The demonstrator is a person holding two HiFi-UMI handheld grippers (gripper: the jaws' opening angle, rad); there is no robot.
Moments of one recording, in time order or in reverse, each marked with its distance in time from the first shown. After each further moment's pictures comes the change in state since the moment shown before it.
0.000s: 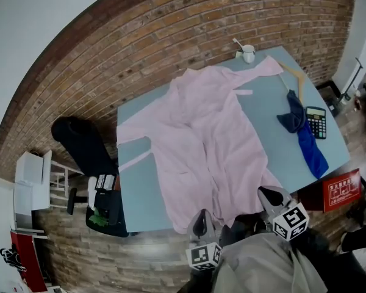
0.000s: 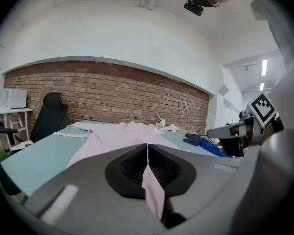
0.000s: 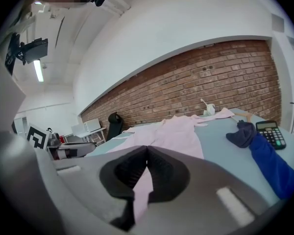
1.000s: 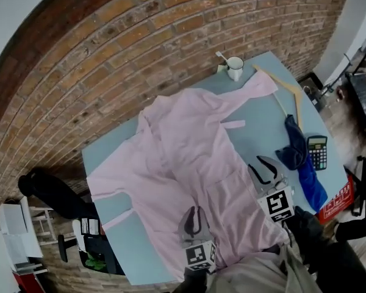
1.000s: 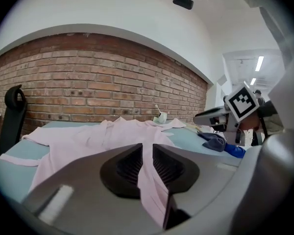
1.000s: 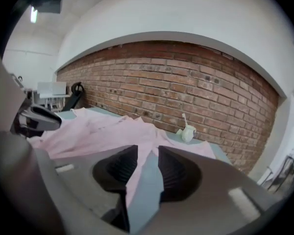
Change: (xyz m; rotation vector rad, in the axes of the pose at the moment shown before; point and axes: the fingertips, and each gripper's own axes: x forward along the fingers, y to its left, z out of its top) left arm 0.258 0.023 0.045 0.079 0.121 -0.141; right arm 0.194 -0.199 0.112 -0.370 0.126 -0.342
